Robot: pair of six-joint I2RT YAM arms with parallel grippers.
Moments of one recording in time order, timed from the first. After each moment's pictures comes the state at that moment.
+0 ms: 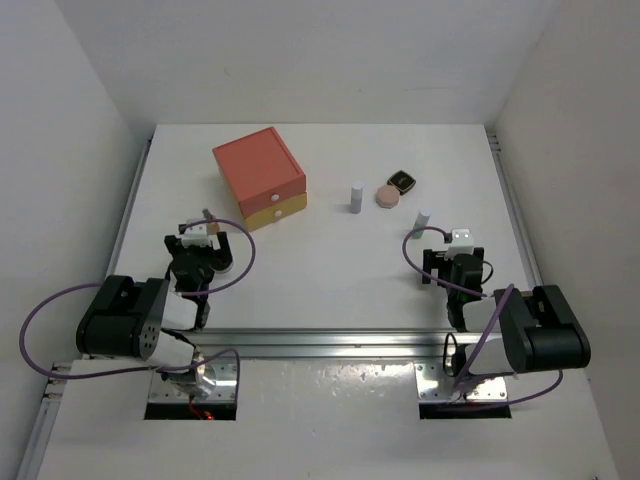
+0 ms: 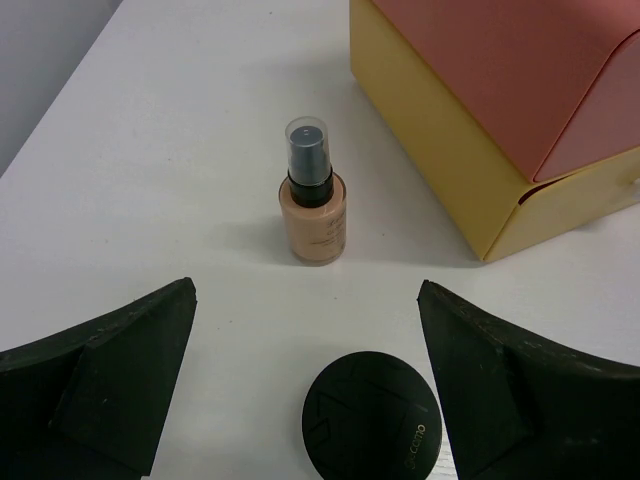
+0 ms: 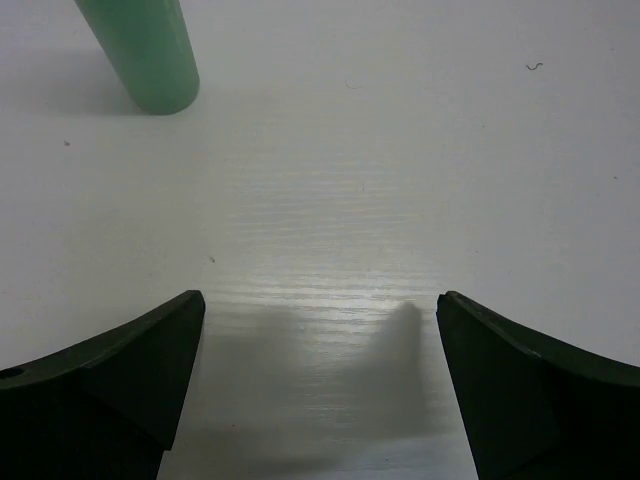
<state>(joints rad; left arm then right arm) -0.06 1.45 0.11 1.25 -0.20 0.02 0.04 1.40 0.05 0.87 0.17 -0.08</state>
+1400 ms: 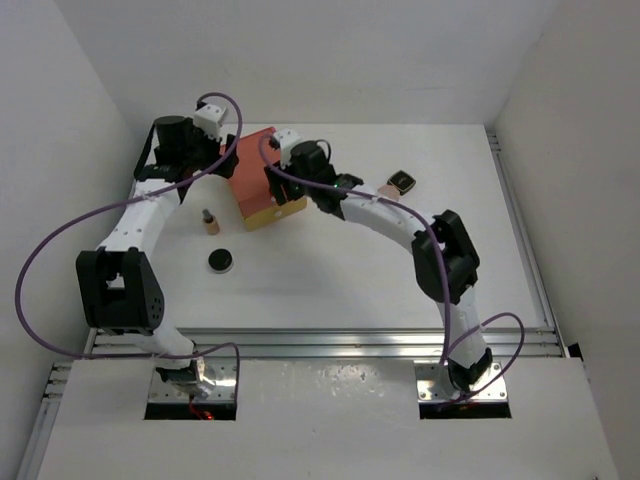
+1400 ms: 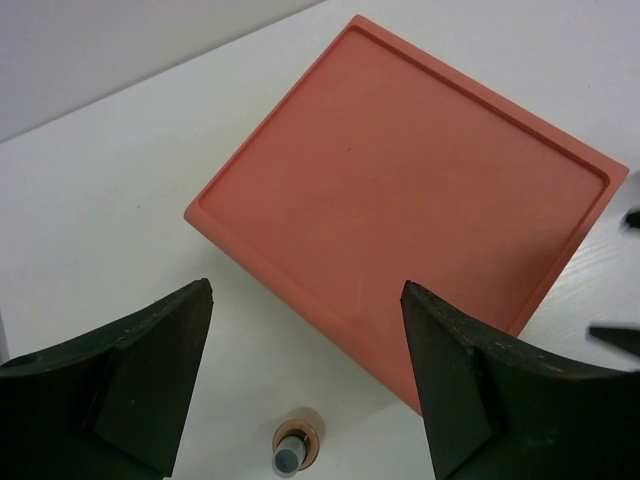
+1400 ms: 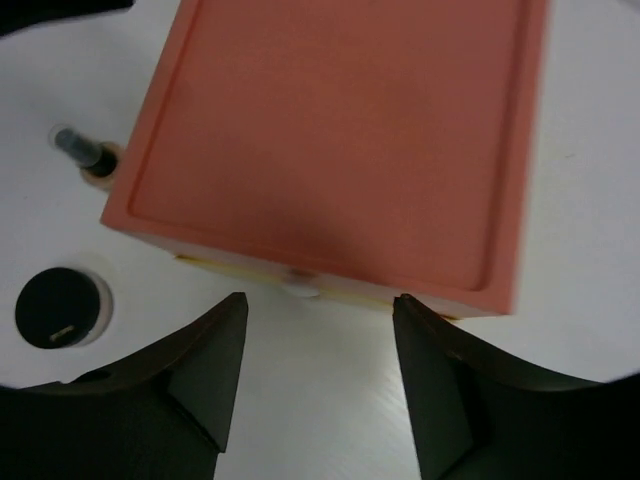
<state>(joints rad) 0.01 1.59 1.36 -0.18 0.31 0.26 0.70 2.07 1.74 -0.12 0.03 0.02</state>
